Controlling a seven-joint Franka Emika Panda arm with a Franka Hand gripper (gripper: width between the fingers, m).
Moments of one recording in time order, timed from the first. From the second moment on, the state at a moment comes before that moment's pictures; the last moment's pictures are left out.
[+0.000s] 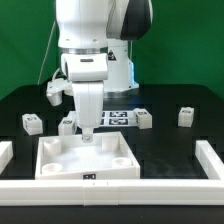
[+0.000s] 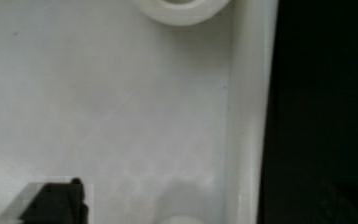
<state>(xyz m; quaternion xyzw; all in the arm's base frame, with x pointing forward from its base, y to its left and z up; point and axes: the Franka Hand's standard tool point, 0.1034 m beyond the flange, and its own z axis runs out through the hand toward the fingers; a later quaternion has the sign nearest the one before) 0.487 -0.063 0.033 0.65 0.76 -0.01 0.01</state>
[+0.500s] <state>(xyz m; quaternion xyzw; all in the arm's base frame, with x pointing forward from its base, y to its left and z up) 0.473 -0.062 0.007 0.66 0.75 -0.02 -0.01</state>
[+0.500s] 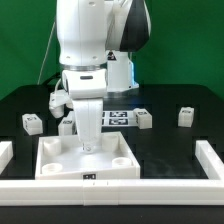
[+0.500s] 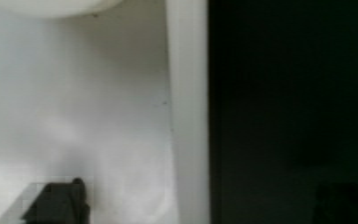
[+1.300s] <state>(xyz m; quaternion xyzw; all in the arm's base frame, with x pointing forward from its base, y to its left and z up) 0.475 -0.061 0.009 0.67 0.74 -0.01 -0.01</state>
